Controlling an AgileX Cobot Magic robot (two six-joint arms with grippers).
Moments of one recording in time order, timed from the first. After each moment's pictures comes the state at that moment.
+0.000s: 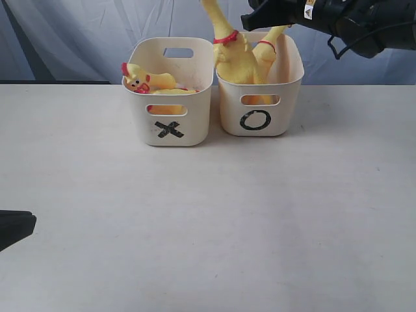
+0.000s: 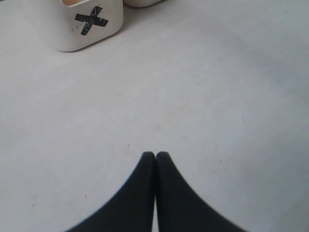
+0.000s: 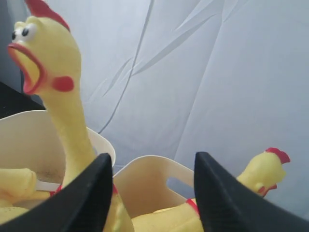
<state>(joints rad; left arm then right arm) -0.13 0.55 -0.41 -0.70 0.77 0.85 0.28 1.92 -1.45 -0.58 -0.27 0.29</state>
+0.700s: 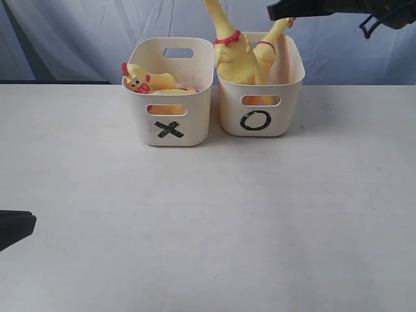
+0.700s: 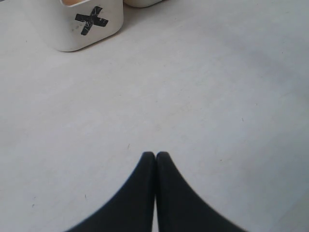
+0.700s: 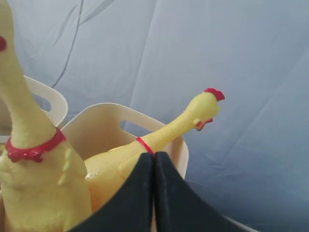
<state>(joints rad) -0.13 0.55 -0.41 -0.70 0.77 0.85 0.28 1.79 -1.45 -0.57 0.11 0.29</state>
